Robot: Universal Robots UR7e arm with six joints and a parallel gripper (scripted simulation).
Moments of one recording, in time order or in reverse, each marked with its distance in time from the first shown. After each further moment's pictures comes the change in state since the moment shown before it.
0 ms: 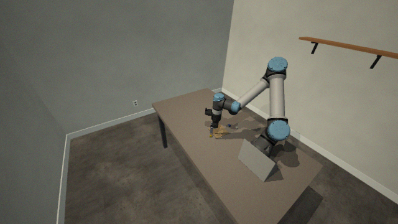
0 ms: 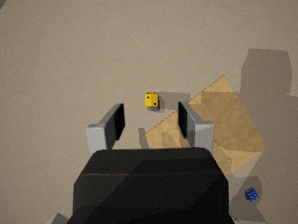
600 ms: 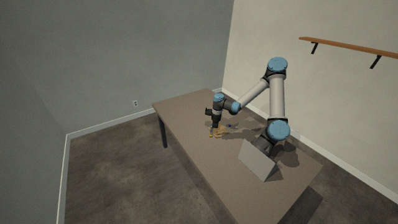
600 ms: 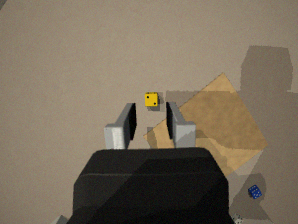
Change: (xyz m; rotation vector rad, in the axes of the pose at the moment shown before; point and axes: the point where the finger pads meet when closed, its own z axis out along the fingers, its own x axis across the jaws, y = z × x) arm 0.000 0.001 0.001 0.000 0.000 0.030
